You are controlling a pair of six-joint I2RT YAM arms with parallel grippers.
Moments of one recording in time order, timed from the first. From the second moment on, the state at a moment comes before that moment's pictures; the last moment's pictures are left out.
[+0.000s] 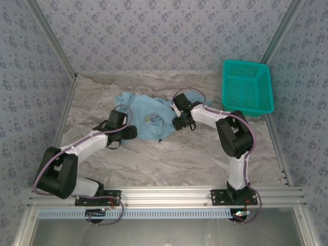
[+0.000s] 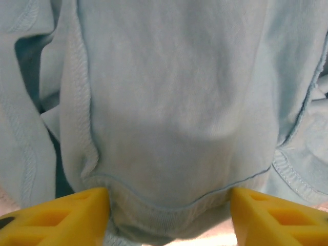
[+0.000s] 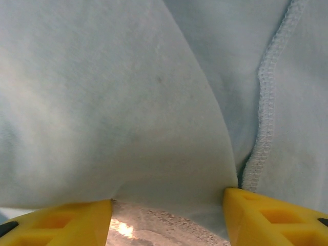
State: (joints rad) left arm -0.39 1.39 0.71 -0.29 -0.01 -0.42; right arm 0.55 1.97 1.33 -0.55 0.11 -0.02
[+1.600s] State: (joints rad) left arm -0.51 0.85 1.58 -0.40 -0.05 -0.21; right arm 0.51 0.89 1.68 -0.50 0.13 -0.03
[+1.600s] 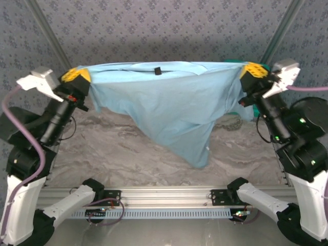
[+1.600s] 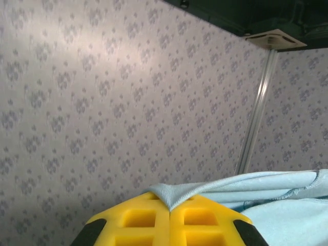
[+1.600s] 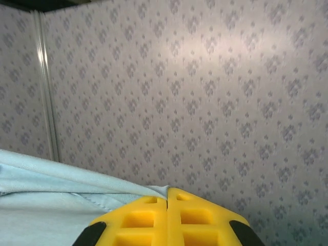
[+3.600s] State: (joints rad) left arm -1.12 1.72 0.96 -0.34 0.03 0.11; right arm 0.25 1.36 0.91 -0.63 -0.21 0.24
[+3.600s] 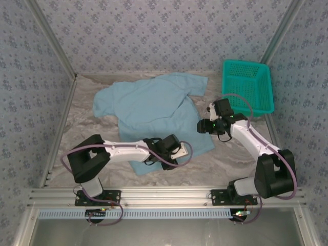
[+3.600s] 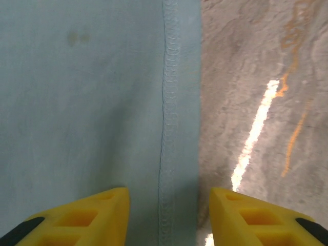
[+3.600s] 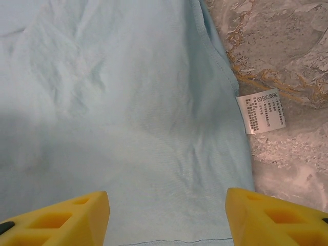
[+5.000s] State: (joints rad) left arm -1.08 1.84 1.07 -0.34 0.08 0.15; right arm 0.24 1.25 0.85 -0.66 -0.21 0.25
